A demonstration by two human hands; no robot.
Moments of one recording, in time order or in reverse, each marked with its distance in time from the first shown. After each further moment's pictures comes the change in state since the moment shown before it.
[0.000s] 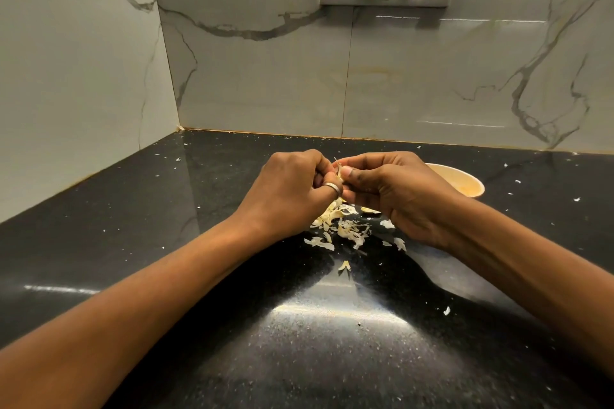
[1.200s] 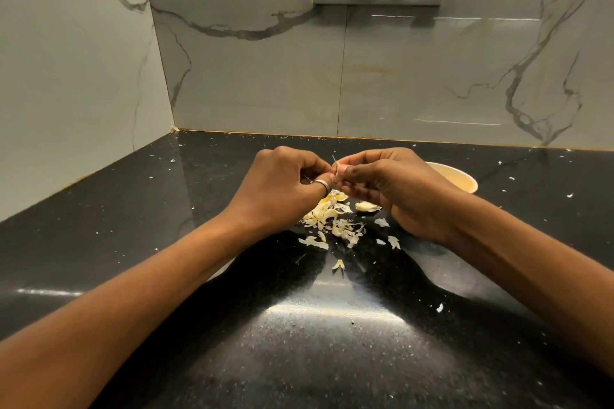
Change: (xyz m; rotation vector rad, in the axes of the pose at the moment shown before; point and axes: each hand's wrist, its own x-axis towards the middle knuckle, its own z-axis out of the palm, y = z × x) left_hand 0.003 -0.001 -0.006 -0.030 -0.012 0.020; right_hand 0.001 -0.004 -0.005 -0.056 0.050 -0.001
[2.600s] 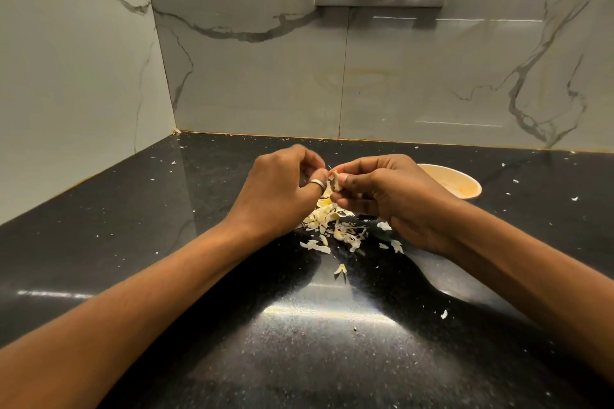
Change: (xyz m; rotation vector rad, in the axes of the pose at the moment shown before) left_hand -0.001 -0.004 0.004 0.001 0.062 -0.078; right_hand 0.001 0.008 0.000 -0.050 -0.040 0.011
